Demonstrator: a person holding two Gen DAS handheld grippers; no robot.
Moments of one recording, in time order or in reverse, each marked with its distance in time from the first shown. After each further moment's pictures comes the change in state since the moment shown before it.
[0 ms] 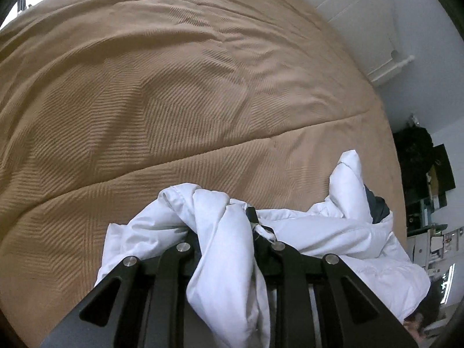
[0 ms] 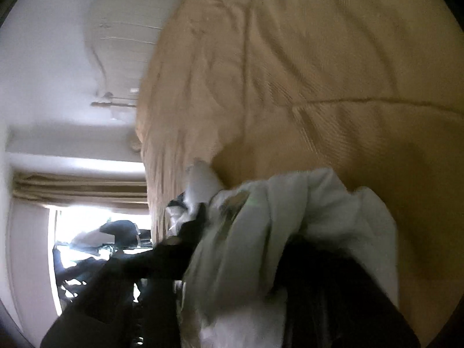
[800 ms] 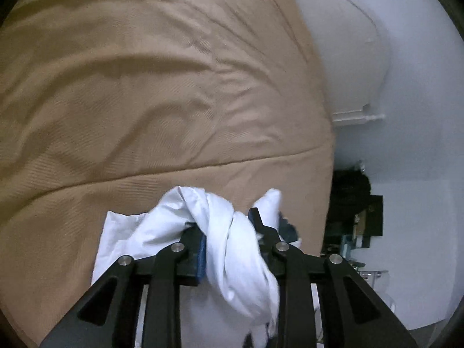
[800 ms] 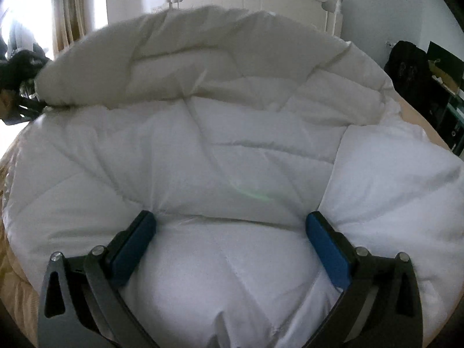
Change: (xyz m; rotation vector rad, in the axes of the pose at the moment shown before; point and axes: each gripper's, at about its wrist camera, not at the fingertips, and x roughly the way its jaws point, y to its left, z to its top) left arm -0.078 0.028 0.044 -0.305 0.068 -0.339; right arm 0.084 0.089 -0.229 -0.926 -0.179 -0.485
